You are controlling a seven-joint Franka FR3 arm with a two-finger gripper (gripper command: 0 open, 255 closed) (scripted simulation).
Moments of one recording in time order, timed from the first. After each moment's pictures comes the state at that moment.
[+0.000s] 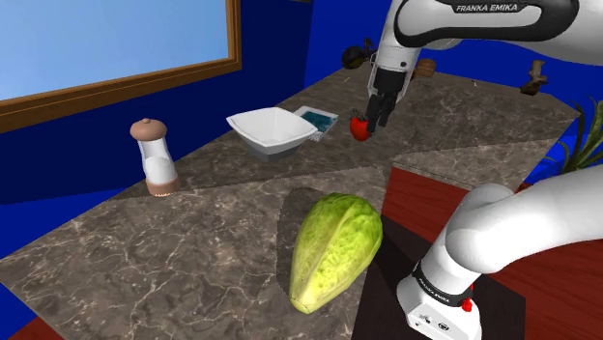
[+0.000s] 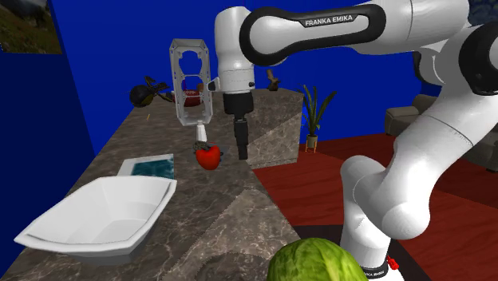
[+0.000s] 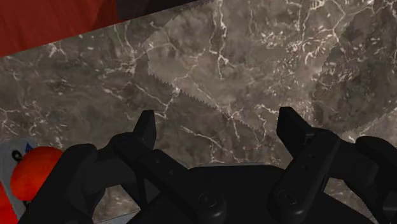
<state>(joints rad) -0.05 -0.64 -0.21 -2.33 -0.07 1.62 -0.25</state>
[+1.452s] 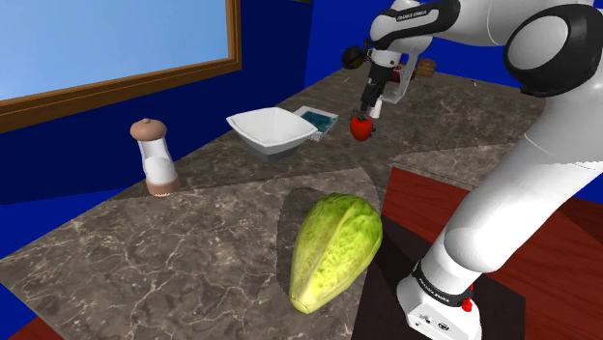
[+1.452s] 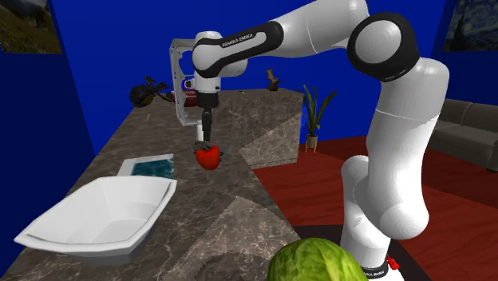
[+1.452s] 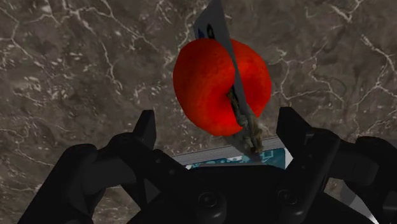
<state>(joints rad) -0.08 -0.10 -0.52 -1.93 0.01 1.89 -0.70</state>
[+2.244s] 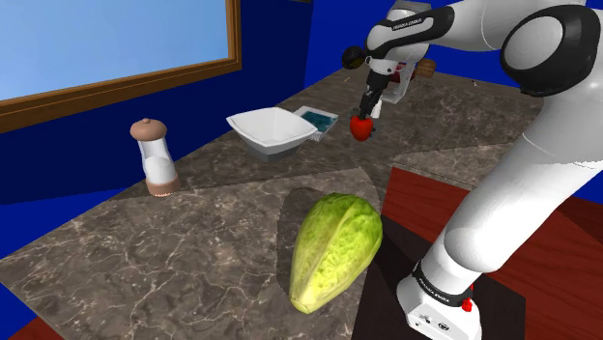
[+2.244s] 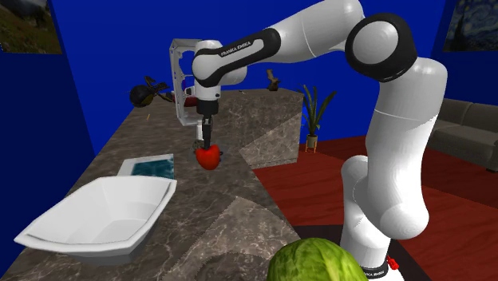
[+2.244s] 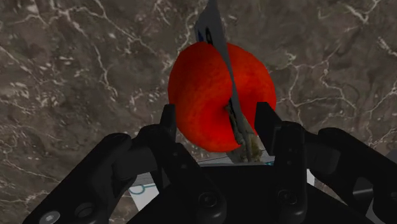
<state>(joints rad) -0.08 -0.09 -0.52 -1.98 0.02 1.96 -0.71</state>
